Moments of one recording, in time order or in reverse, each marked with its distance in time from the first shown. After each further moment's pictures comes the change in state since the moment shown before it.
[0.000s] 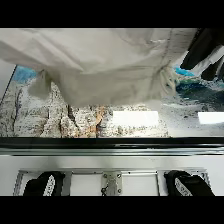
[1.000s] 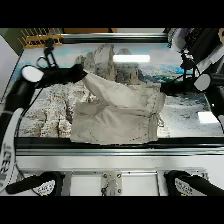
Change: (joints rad) left arm -0.410 -0.882 -0.095 0.003 0.047 -0.021; right arm -0.016 -0.381 -0.428 -0.587 0.020 0.362
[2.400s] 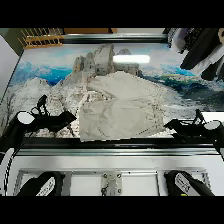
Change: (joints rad) left arm 0.273 0.430 -0.752 0.120 -0.177 -0.051; right arm -0.463 0.178 -0.719 0.464 -0.026 -0.140
